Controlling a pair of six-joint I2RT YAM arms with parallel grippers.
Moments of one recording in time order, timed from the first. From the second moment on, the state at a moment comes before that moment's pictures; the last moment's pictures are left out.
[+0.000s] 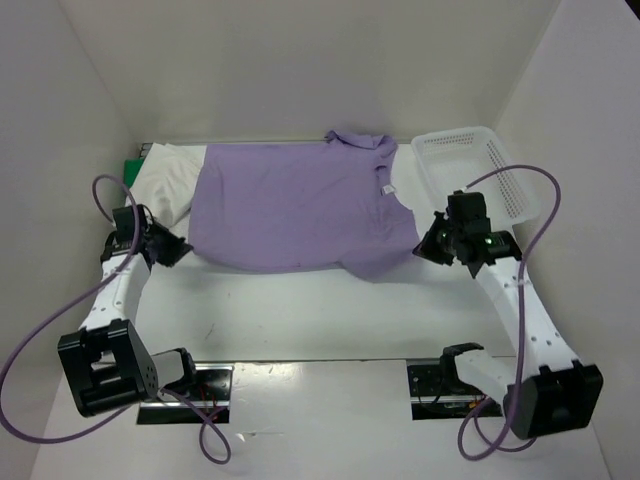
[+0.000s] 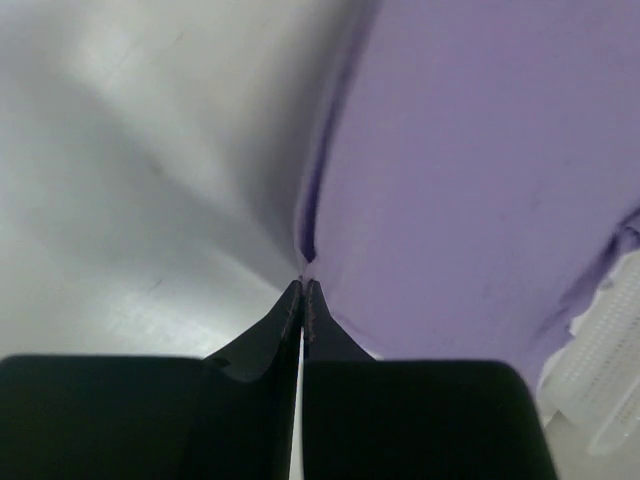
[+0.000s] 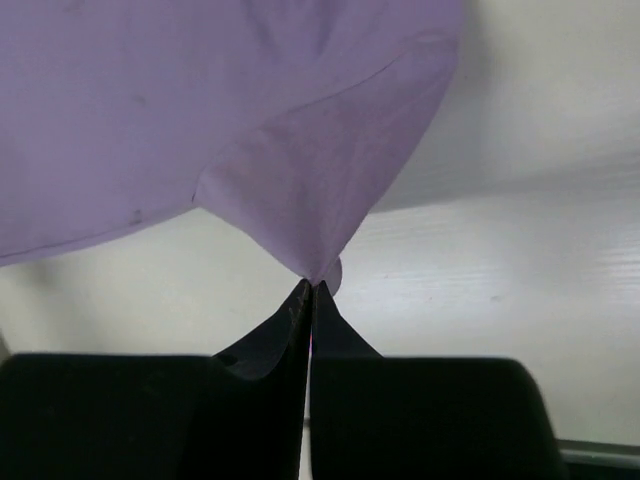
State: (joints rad) left arm 0.31 1.22 0.81 -0.41 0.23 -0.79; right arm 0.14 1.08 0.96 -0.77 -0.08 0.62
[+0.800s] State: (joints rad) left arm 0.32 1.49 0.97 -0.45 0.29 -0.77; right arm 0.13 1.43 1.15 -0.72 -0.05 0.68
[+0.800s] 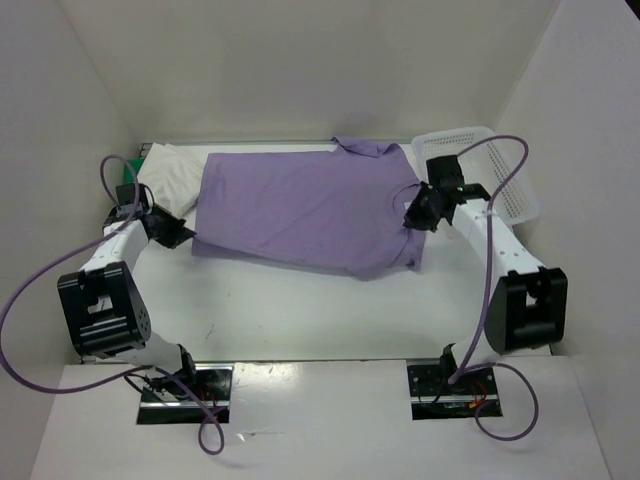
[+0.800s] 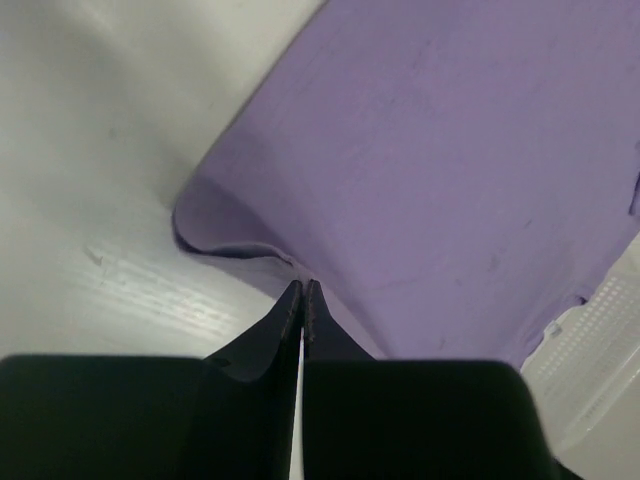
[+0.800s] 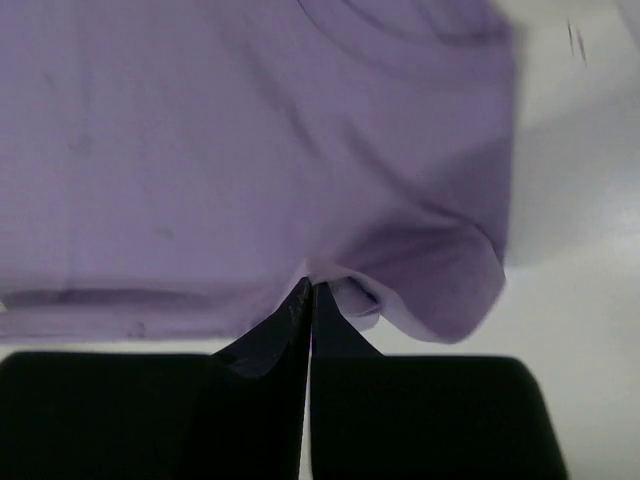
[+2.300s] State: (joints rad) left arm 0.31 1.57 0.83 -0.22 0.25 -0.83; right arm 0.12 1.43 1.10 -0.48 -0.11 0.66
